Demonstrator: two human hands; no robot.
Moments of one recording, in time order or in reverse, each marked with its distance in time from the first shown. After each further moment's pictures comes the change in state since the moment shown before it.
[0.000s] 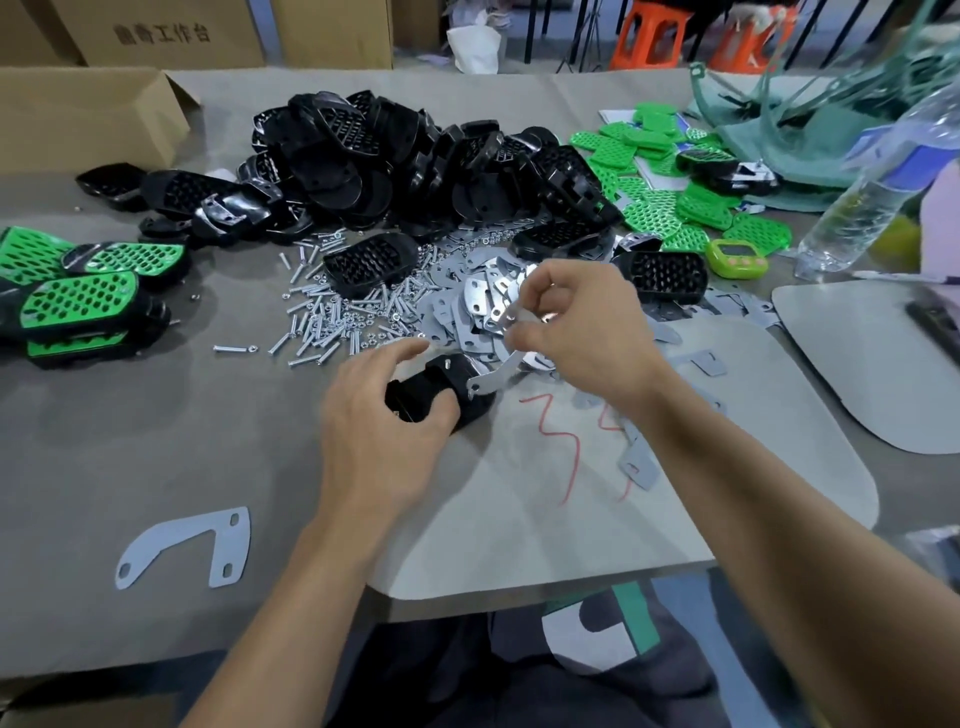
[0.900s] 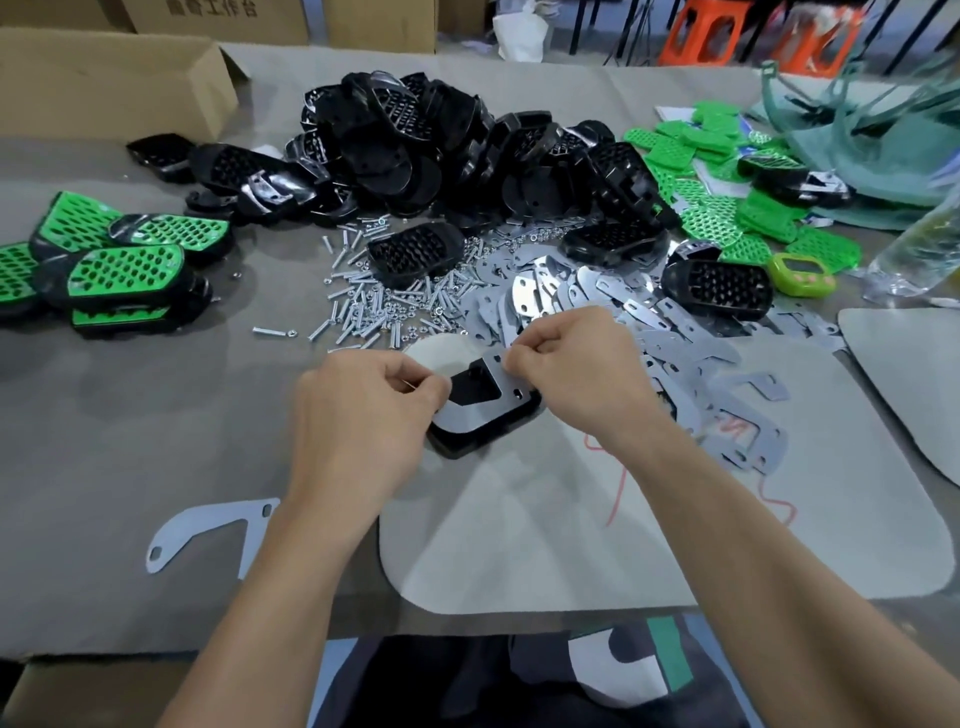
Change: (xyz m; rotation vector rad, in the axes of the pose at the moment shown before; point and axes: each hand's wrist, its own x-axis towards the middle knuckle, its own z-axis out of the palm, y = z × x) left_hand 0.020 -0.003 -0.035 0.145 -0.018 -0.305; right_hand 0.002 -0.002 0.048 -0.123 -0.075 0.126
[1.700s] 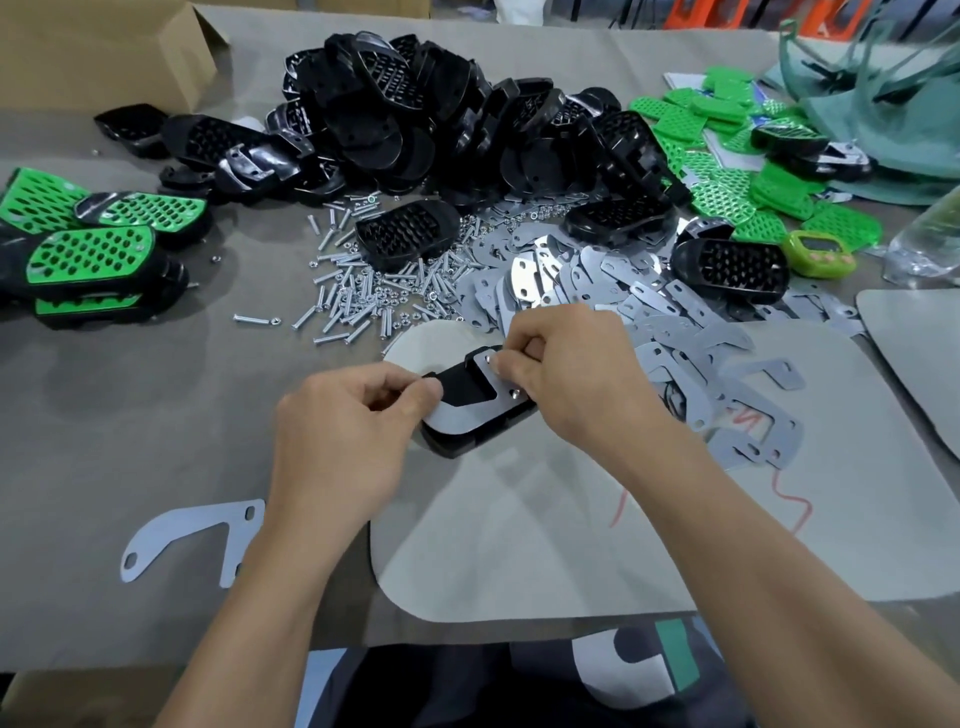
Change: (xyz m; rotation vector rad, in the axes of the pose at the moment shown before) left_hand -0.008 -0.024 0.008 -0.215 -0.094 -0.002; right_hand 0.004 0.014 0.009 -0.201 -0.015 -0.197
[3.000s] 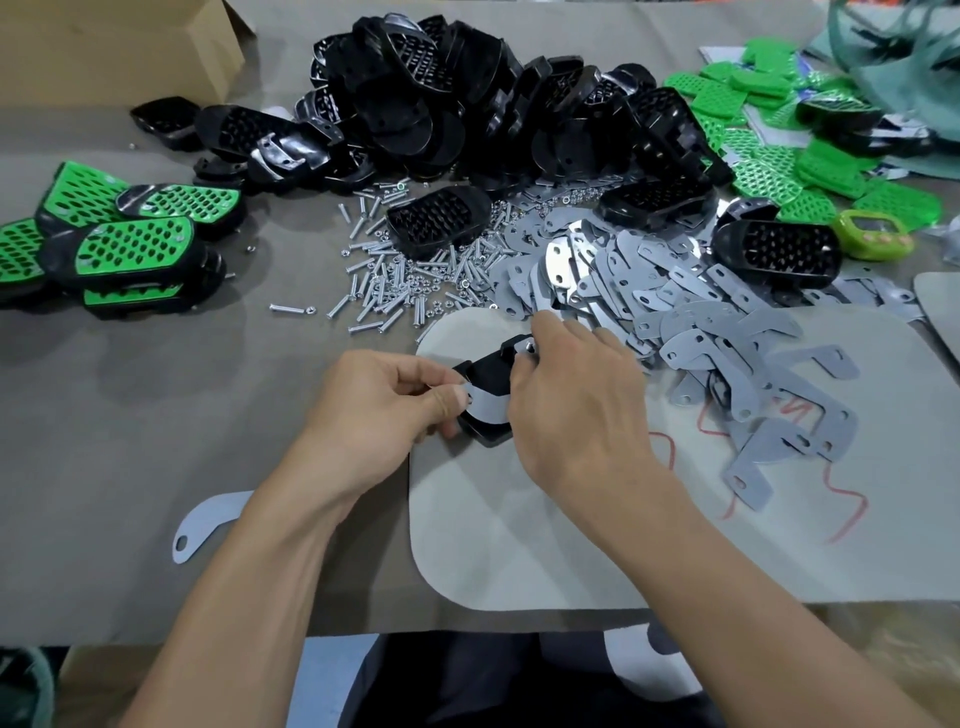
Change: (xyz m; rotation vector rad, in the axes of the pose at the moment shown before) left_hand 0.016 0.007 -0.018 -0.212 -0.332 -0.191; right_hand -0.030 -0.033 0.041 -0.305 0.261 -0.006
